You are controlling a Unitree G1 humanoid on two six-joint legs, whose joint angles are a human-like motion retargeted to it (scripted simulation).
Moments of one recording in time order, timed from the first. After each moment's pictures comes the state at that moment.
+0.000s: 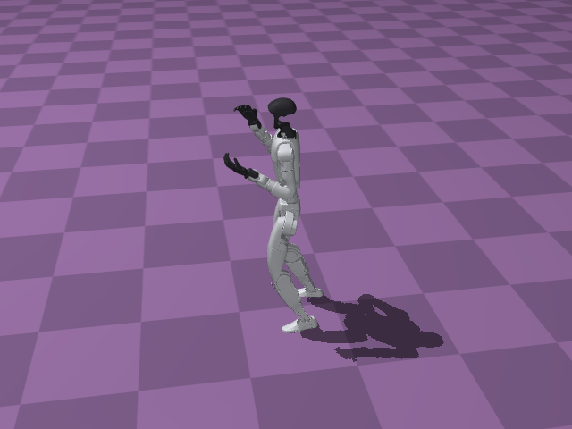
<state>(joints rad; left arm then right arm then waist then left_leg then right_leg) 0.04 0.27 -0.10 -0.62 -1.00 -0.19 0.15 -0.31 -0.66 -0.26 -0.74 0.15 -0.12 -0.09 0.00 -0.06 0.05 -0.14 0.17 0.26 0.60 -0.45 0.01 0.01 -0.12 -0.06 0.42 -0.51 -0.02</state>
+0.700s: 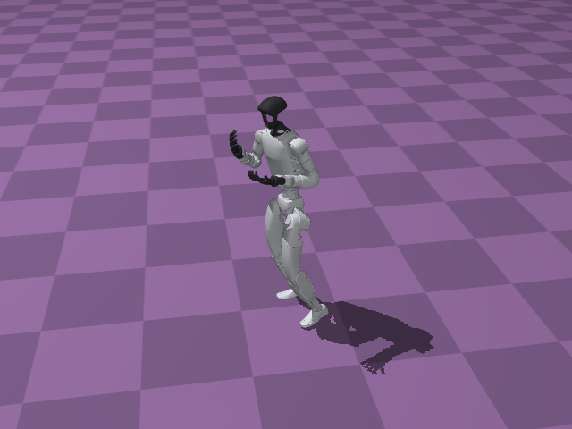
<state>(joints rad) 0.15 0.19 -0.18 -0.61 -1.46 -0.17 -0.02 -0.15 -0.56 0.15 -0.78 0.95 -0.21 0.05 0.22 0.01 0.16 -0.15 0.15 0.30 0.67 -0.46 0.04 -0.02 -0.12 -0.12 0.38 -0.51 0.00</state>
